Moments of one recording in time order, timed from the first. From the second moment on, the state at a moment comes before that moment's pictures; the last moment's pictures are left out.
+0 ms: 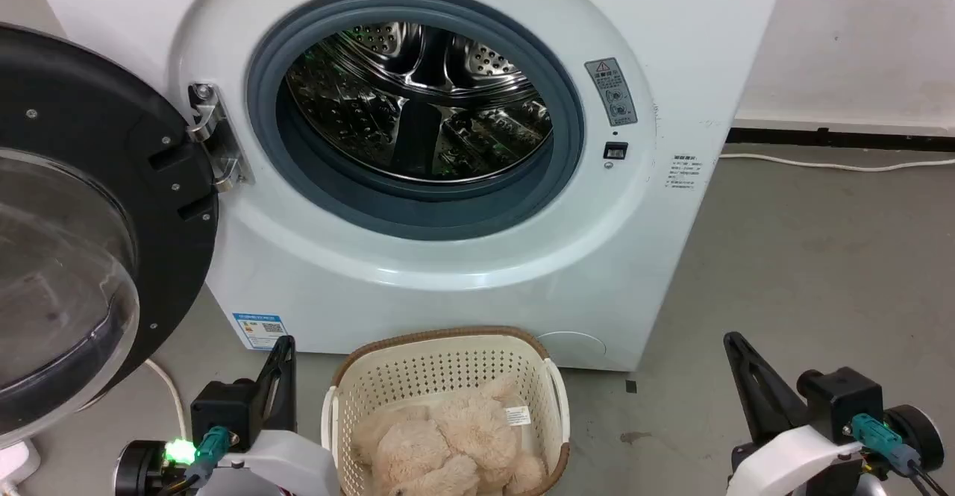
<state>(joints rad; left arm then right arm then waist) 0.02 0.05 0.00 0.00 0.00 0.00 0.00 0.01 -0.05 0.00 0.00 0.00 0.13 0.00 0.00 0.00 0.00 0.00</state>
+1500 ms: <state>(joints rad) 0.02 0.05 0.00 0.00 0.00 0.00 0.00 0.01 -0.05 0.00 0.00 0.00 0.13 0.00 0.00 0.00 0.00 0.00</state>
